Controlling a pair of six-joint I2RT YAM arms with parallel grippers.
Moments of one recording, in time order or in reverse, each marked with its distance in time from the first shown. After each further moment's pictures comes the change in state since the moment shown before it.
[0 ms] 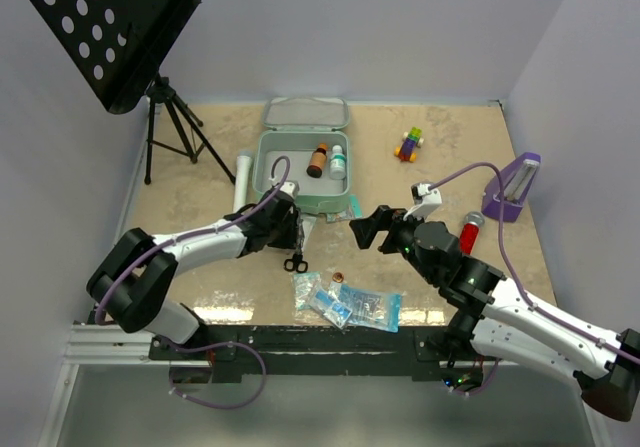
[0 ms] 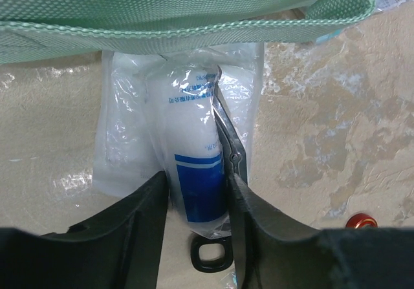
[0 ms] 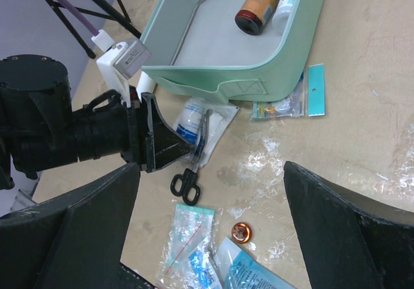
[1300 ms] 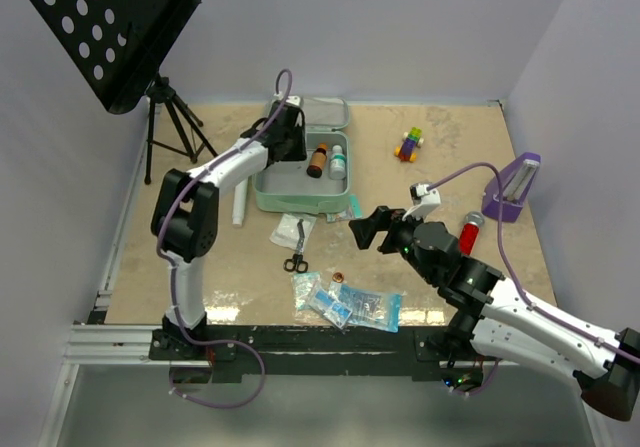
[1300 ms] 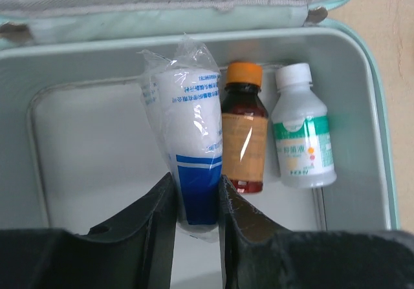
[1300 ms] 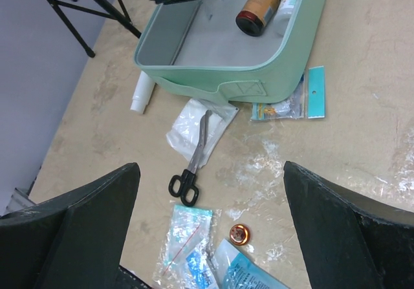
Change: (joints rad) left arm 0.232 0.499 0.836 -0.185 0.018 0.105; right arm 0.000 0.005 -0.008 0.018 -0.001 -0.020
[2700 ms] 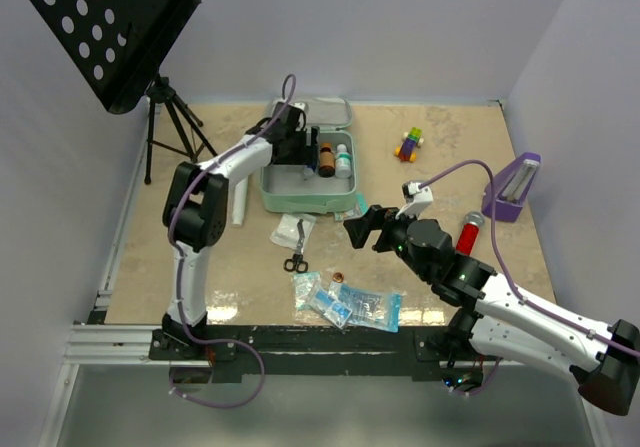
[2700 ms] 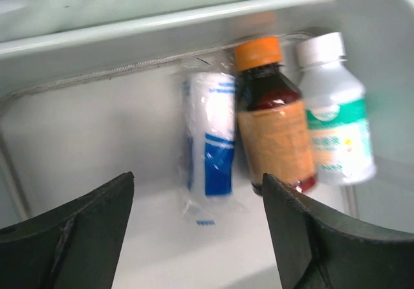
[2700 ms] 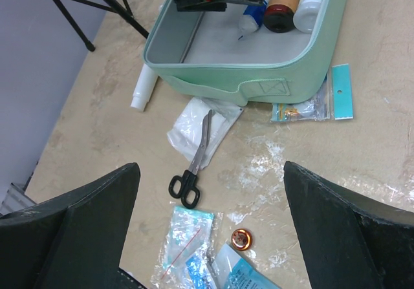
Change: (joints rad) left arm 0.021 0.185 0.143 -0.061 0.127 0.028; right arm 0.000 0.059 0.000 0.058 -0.022 -0.017
